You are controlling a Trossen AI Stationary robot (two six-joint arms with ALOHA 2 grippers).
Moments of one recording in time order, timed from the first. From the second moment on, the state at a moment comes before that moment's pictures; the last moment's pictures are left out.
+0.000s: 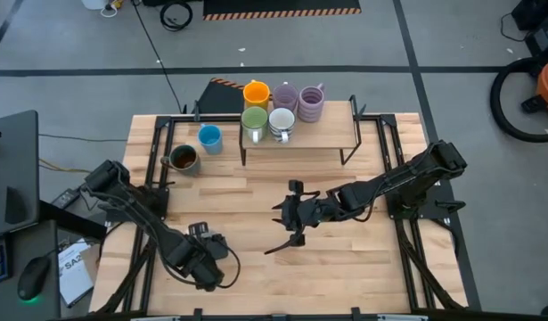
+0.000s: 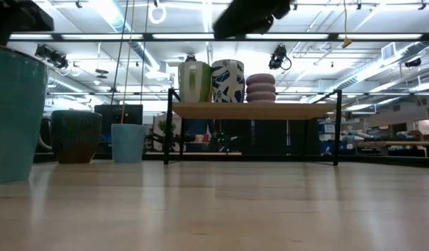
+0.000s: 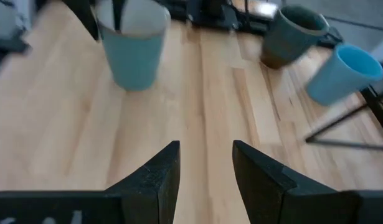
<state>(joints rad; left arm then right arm) -0.73 1.68 1.28 -1.08 -0.19 -0.91 0.33 1.63 1.19 -0.19 0.38 0.05</state>
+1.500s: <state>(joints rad) -0.26 1.69 1.28 -0.74 -0.11 0.60 0.32 1.36 0.99 -0.33 0.48 0.24</state>
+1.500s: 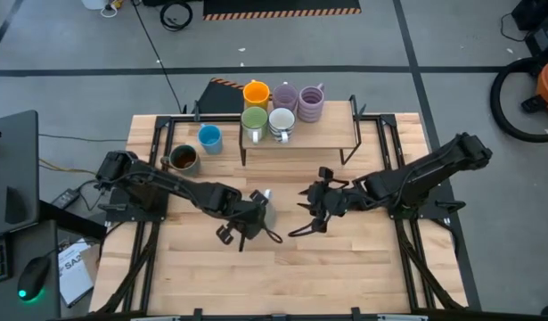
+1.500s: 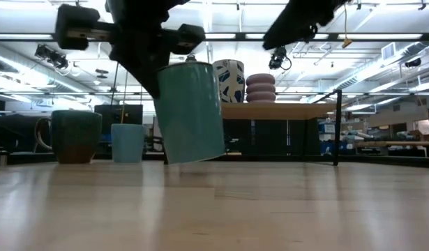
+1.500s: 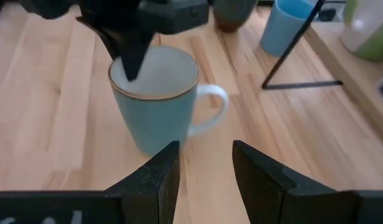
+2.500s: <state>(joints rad) -0.13 1.75 1.28 -0.57 -0.06 0.85 0.37 1.35 0.75 -0.05 0.53 0.29</state>
